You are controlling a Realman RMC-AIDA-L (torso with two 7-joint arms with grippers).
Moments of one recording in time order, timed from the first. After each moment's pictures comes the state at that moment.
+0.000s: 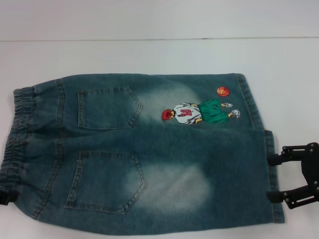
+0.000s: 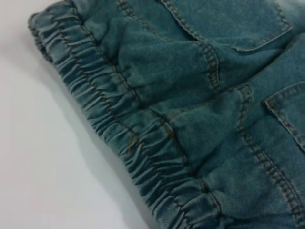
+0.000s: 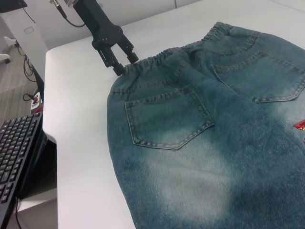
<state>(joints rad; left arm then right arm) -0.40 -2.12 0.53 1.23 2.75 1.66 -1.87 0.45 2.07 -0.60 -1.00 -2.38 -1.90 1.41</state>
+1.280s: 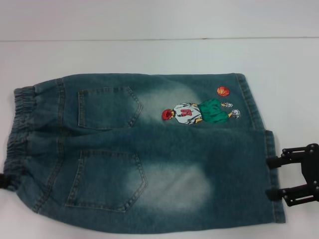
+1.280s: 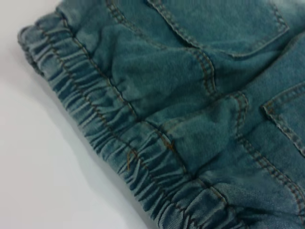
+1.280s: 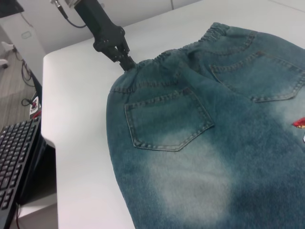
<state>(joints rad) -0.43 -2.13 0.56 1.25 2.78 1.66 -1.88 0.45 2.08 -0.60 -1.00 -2.38 -1.90 1.44</state>
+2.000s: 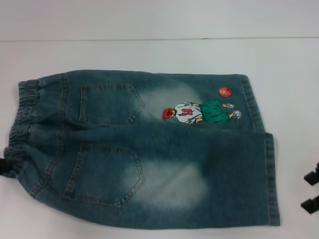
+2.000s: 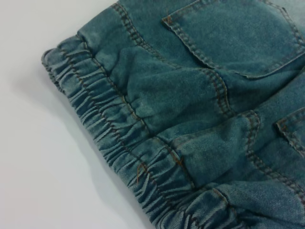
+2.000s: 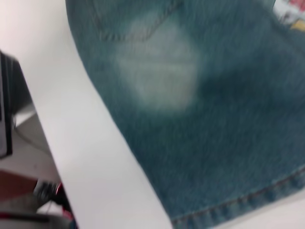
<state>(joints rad) -0.45 -2.15 0.56 1.26 2.79 1.58 -1.89 0.54 1.98 -0.96 -1.21 -2.53 -1.99 1.99</state>
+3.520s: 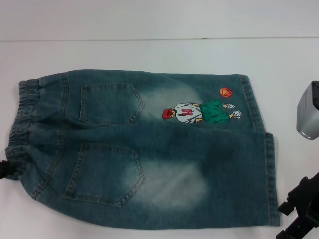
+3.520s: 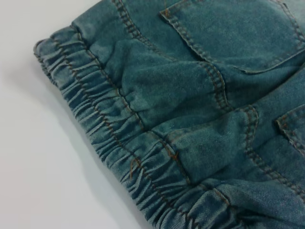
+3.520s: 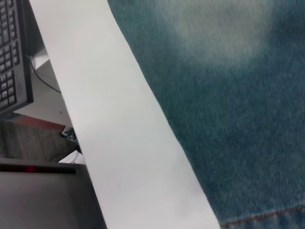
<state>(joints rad) -0.45 -2.16 0.57 1.24 2.79 1.55 -1.89 0.62 2.09 -1.06 -1.02 -2.69 -1.89 1.99</state>
